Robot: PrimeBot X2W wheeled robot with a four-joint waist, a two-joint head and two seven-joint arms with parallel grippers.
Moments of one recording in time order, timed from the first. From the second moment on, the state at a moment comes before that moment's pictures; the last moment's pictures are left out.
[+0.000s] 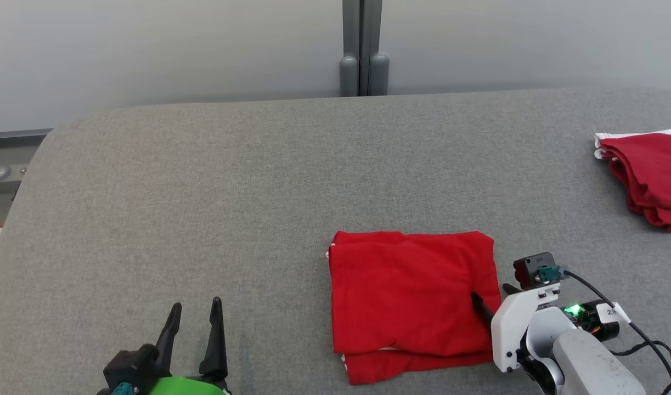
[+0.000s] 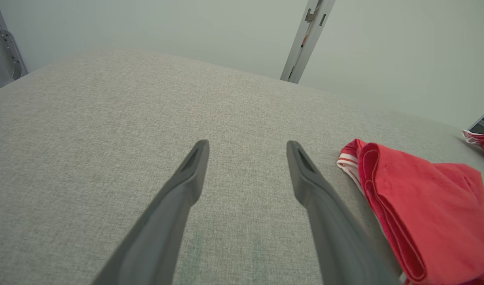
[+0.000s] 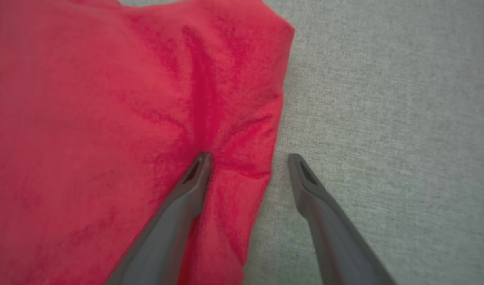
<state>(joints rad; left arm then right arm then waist) 0.05 0.05 -0.13 0.27 -0.37 -0.12 -0.26 -0.32 -0.15 0.25 0.62 0.28 0.13 0.18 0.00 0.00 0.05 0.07</state>
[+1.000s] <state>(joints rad) -0.06 0.05 -0.15 0.22 -0.30 -0.13 -0.26 -0.56 -0.33 0.27 0.64 0.37 0.13 0.12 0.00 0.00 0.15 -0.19</state>
